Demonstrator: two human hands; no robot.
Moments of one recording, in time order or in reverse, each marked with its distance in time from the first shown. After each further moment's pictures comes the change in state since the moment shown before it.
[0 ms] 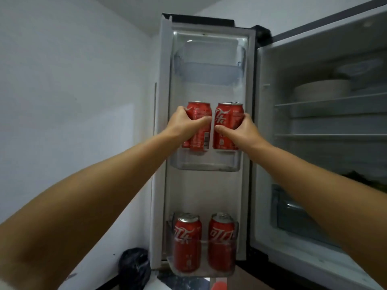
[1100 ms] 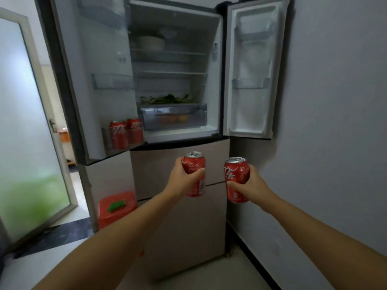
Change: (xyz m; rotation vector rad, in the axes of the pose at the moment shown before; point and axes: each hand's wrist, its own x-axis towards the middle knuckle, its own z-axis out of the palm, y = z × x) left_hand -0.439 -0.057 -0.131 -0.551 -1.008 -0.126; right_hand -0.586 -0.190 0.100 -0.578 0.661 0.842
